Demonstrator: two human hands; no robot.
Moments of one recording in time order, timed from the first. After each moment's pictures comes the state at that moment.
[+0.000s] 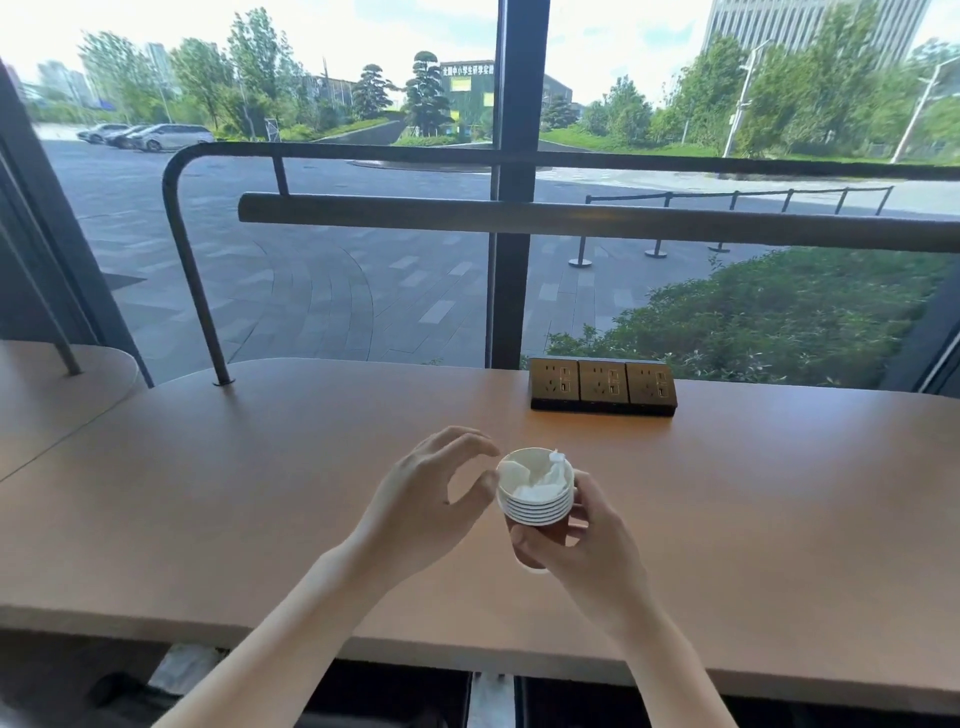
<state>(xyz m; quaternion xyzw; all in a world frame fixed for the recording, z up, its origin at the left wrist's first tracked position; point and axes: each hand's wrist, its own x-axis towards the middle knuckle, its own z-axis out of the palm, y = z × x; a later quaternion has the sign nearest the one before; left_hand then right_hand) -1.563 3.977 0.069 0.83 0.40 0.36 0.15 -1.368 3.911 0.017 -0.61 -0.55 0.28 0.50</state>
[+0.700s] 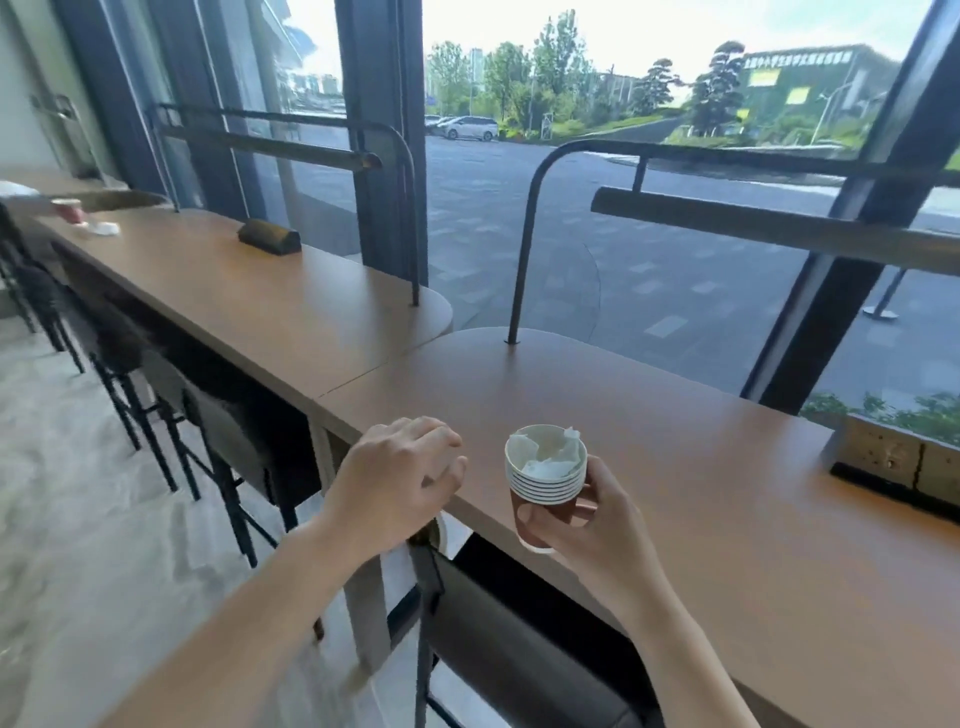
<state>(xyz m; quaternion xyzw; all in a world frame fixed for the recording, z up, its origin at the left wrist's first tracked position) -1.849 3.871 0.074 0.70 0.66 0.26 -0.08 -1.615 3.924 0.041 -0.44 -0.70 0.40 0.39</state>
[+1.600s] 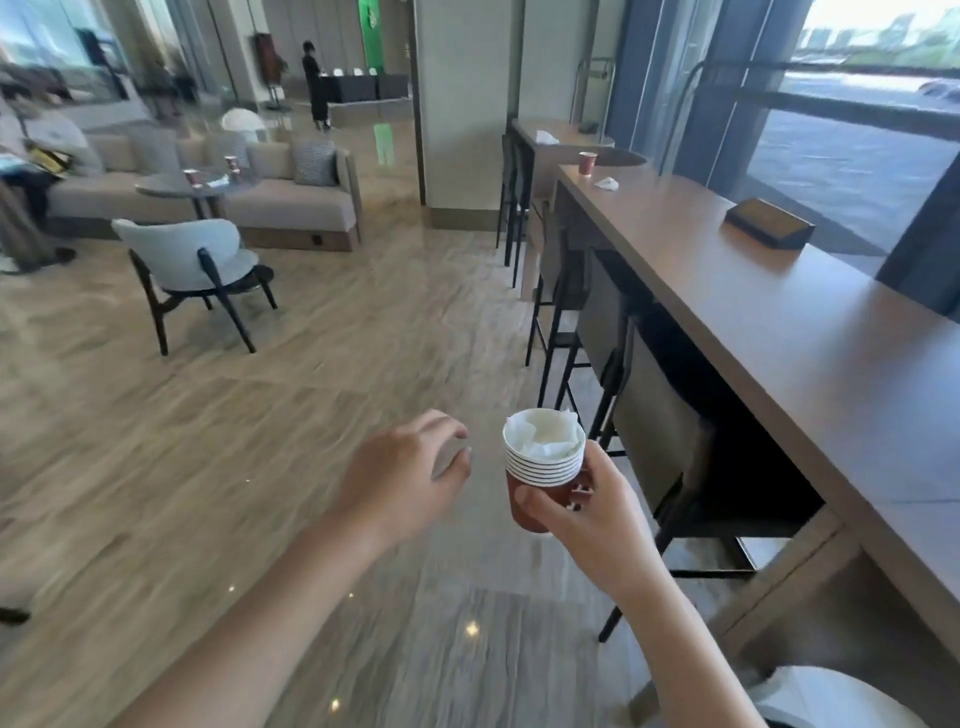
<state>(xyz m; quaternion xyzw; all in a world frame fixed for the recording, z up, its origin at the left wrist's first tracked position) -2.230 3.575 0.030 0.30 0.91 0.24 -0.11 -2.121 3.768 0.015 -0.12 -0.80 0.57 0.15</state>
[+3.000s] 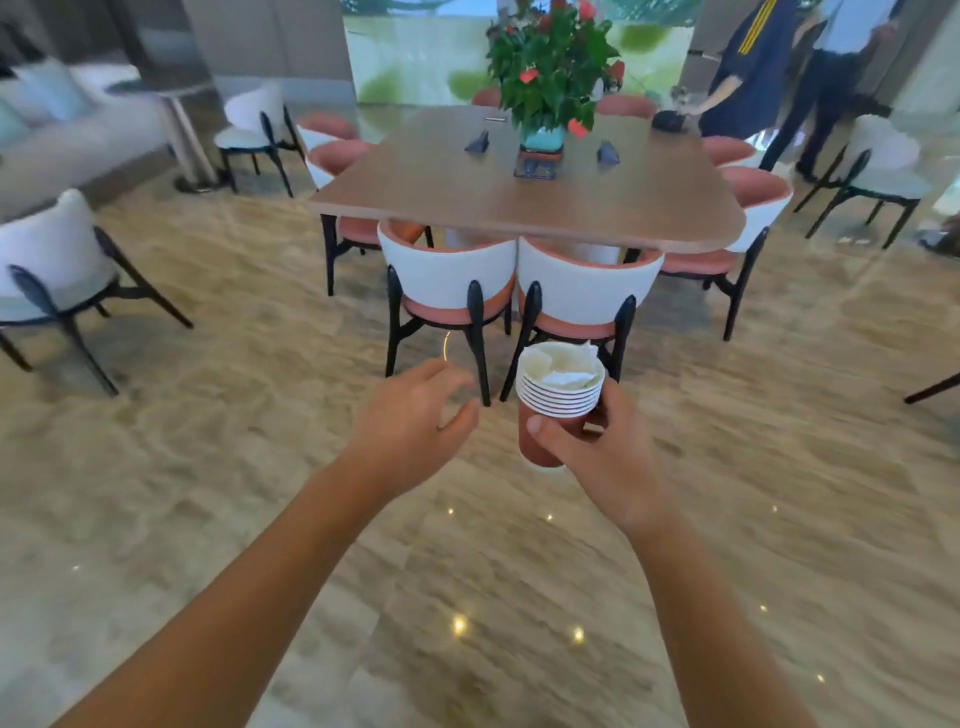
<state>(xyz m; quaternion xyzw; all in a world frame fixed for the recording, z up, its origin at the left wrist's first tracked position) -2.144 3.262 0.031 -0.49 0.82 0.08 -0.28 -2.356 3.317 0.023 0.51 -0.61 0.49 -0.36</state>
